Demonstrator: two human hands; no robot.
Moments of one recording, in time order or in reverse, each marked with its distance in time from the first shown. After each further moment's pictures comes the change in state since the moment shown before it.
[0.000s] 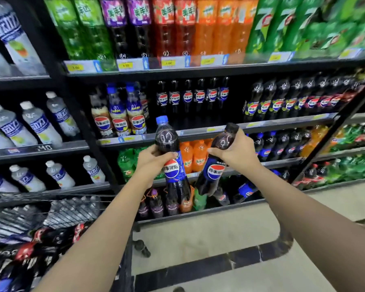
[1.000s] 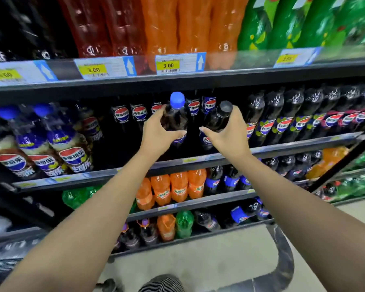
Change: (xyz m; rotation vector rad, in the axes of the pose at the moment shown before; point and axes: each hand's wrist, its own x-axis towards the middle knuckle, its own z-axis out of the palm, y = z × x) left_hand 0.279 0.026 0.159 0.462 0.055 0.522; right_hand 0.267 0.095 0.021 0.080 0.194 -0.184
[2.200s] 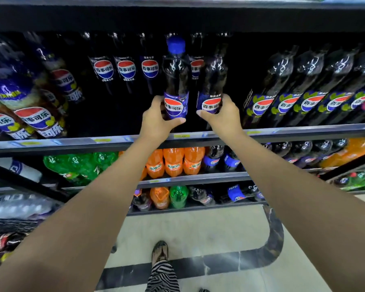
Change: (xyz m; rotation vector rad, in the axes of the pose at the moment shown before) left_hand -0.009 -0.061 0.072 0.031 0.012 -0.214; right_hand 0.026 0.086 0.060 0.152 -0.257 0.221
